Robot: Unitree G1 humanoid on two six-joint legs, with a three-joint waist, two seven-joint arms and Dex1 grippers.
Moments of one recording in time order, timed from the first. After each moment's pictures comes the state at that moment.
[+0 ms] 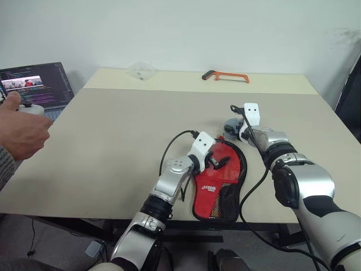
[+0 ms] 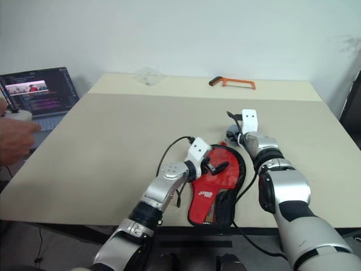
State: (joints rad) left arm -0.66 0.00 -0.23 0.44 0.02 0.26 -0.55; right arm -1.25 -0.25 -0.20 1.34 0.10 0.32 0.21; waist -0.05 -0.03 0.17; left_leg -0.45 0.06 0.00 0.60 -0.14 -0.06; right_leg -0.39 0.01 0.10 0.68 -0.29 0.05
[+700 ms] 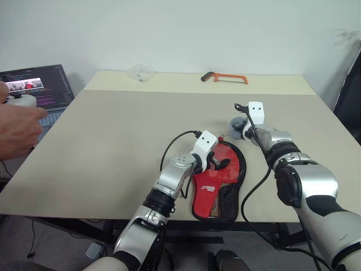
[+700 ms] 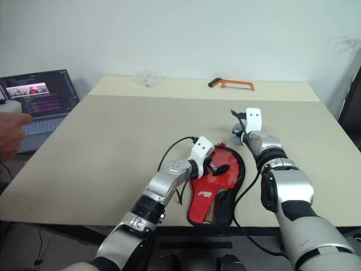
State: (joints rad) left arm -0.70 0.01 -0.24 0.43 0.00 0.48 -0.56; right arm -1.25 -0.29 -0.20 1.34 0.08 0.31 0.21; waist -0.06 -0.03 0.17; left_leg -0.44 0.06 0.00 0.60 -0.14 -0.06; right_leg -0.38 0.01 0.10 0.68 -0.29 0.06
